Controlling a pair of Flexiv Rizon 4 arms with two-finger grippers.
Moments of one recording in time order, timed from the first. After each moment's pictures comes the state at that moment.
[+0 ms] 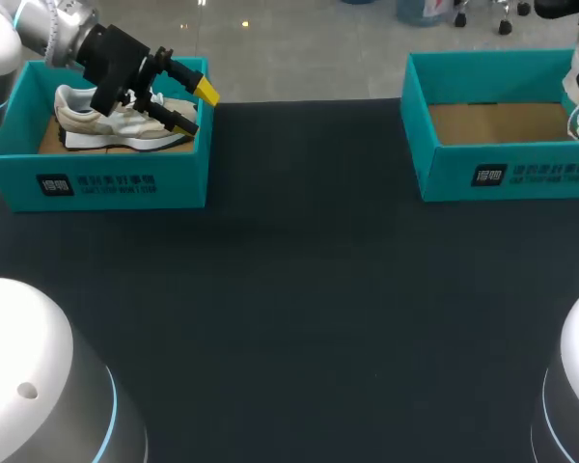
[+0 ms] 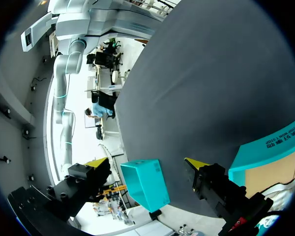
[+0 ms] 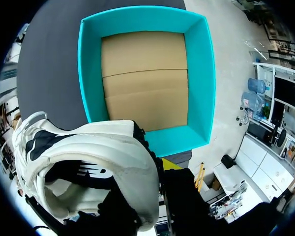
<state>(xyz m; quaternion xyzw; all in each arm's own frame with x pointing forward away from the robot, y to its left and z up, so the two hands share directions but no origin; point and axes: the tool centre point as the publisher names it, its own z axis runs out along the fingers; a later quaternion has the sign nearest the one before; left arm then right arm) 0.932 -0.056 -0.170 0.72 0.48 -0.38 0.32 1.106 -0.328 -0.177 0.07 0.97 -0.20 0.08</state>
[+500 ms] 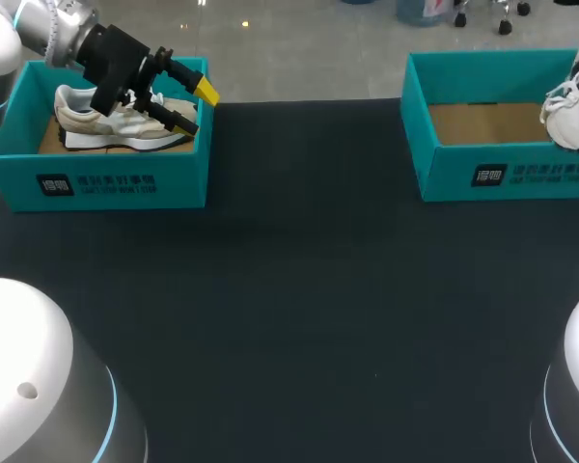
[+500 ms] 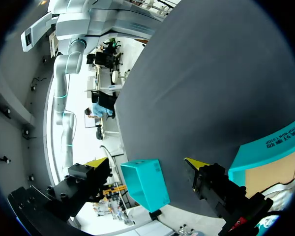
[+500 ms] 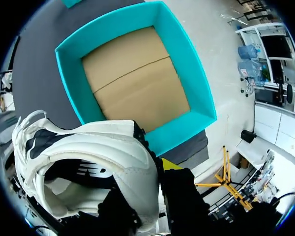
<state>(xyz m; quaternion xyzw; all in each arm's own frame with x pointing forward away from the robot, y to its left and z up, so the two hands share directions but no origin) 0.932 -0.056 -0.170 0.72 0.48 -0.38 0.32 1.097 -0.346 -0.180 0.25 0.95 -0.15 0.07</state>
